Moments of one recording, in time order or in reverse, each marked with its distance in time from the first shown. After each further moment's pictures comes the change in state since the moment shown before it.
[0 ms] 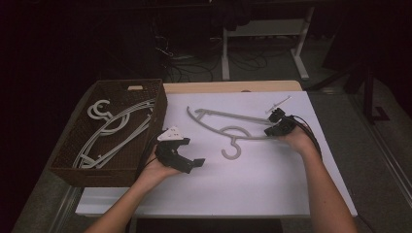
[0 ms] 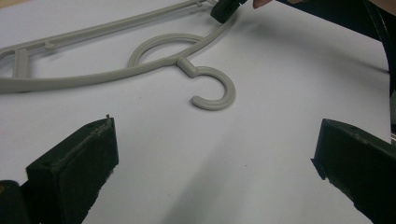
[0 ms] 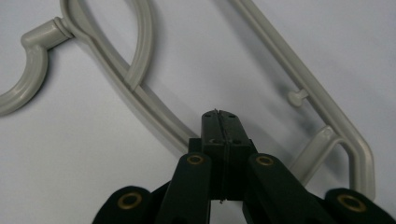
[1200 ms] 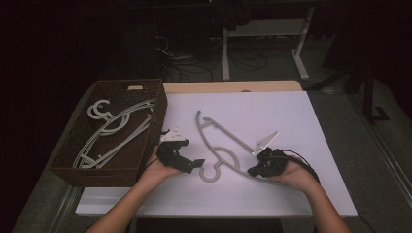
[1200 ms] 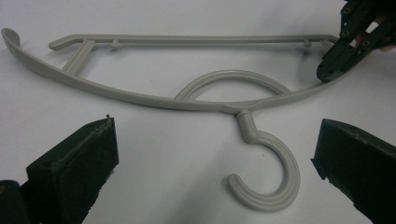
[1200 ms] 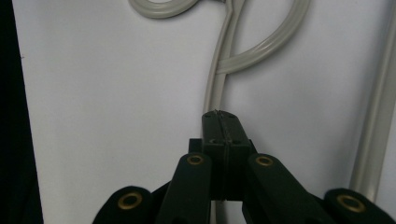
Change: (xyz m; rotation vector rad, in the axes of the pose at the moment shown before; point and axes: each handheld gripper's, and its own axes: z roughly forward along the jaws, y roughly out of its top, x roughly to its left) left arm 0.005 -0.006 0.008 0.049 0.046 -0.011; right arm 0.118 -0.046 -0.025 -0.005 0.321 -0.297
